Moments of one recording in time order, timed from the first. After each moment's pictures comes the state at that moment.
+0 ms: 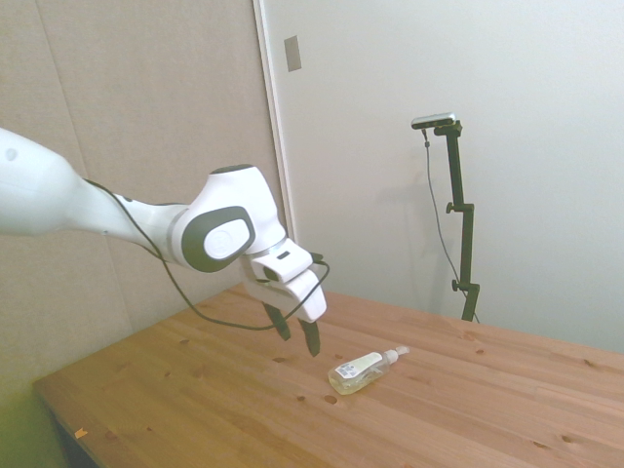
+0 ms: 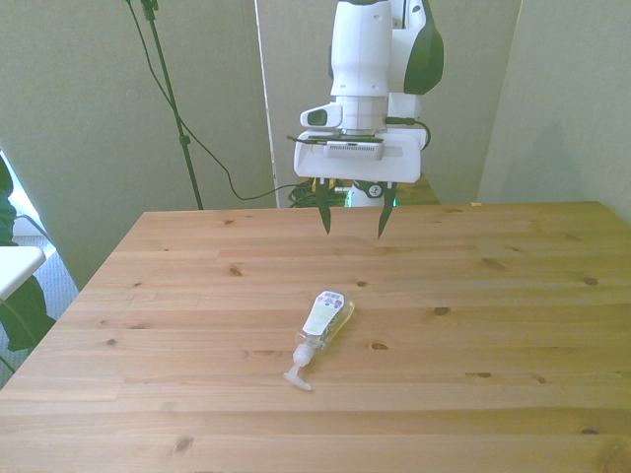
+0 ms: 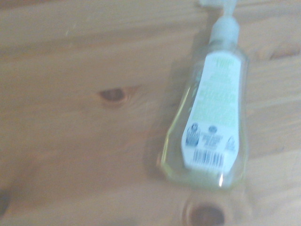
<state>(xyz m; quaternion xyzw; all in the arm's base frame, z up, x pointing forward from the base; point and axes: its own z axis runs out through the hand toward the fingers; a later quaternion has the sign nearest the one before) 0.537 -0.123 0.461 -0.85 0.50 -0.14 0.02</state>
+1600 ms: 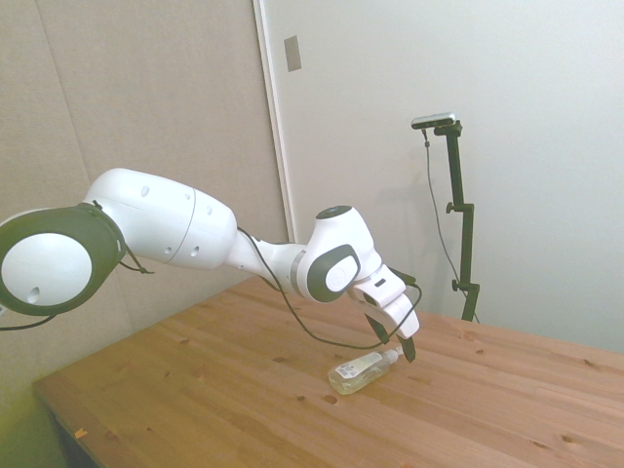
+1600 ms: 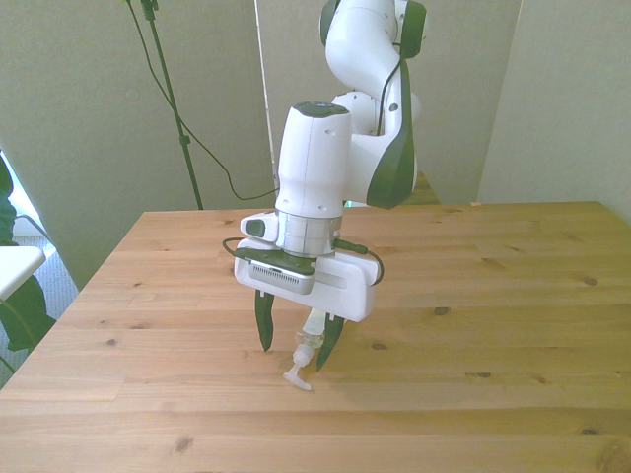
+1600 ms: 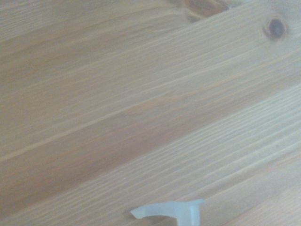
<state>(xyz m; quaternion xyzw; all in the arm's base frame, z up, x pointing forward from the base) 0.687 -0.198 0.371 -0.79 0.59 -0.18 0.02</state>
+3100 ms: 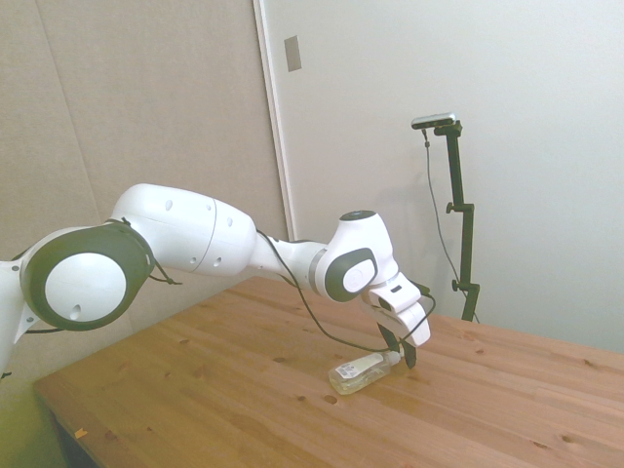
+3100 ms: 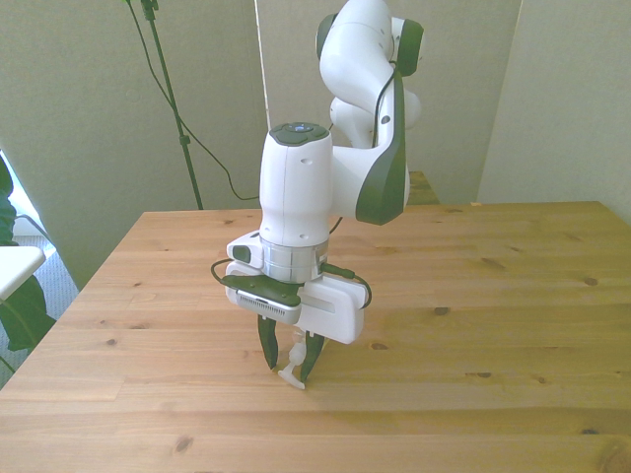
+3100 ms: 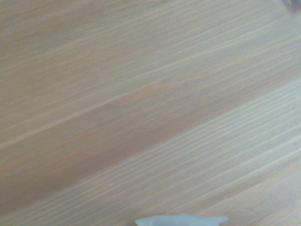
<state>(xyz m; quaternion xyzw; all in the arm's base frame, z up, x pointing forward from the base) 0.704 -0.216 0.352 -0.79 0.59 -0.13 0.01</state>
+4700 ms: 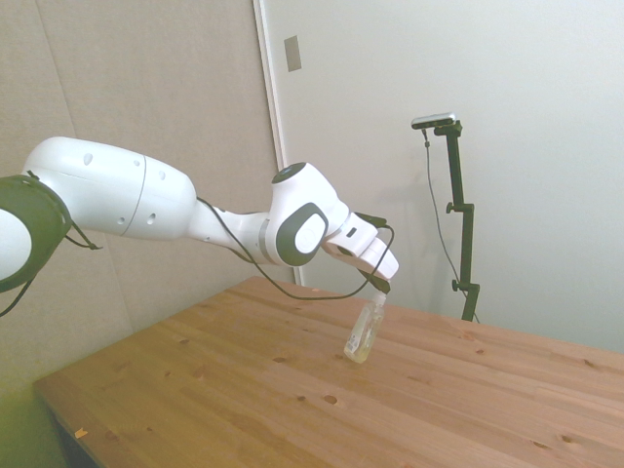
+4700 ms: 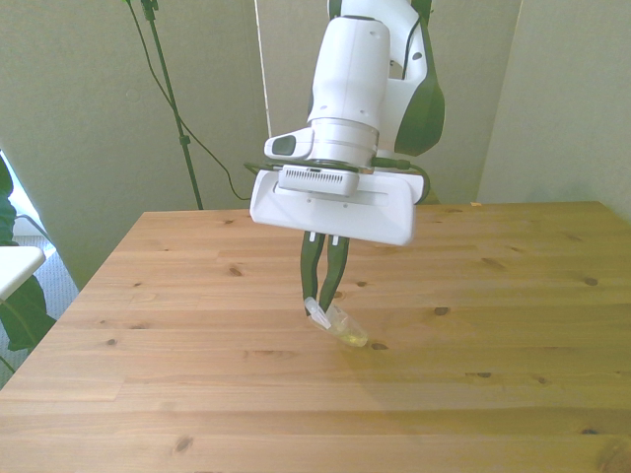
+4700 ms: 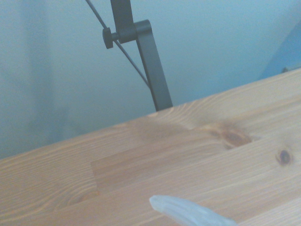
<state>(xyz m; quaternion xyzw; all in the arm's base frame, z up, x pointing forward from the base) 0.668 -0.145 0.470 -0.78 0.53 -0.33 0.06</state>
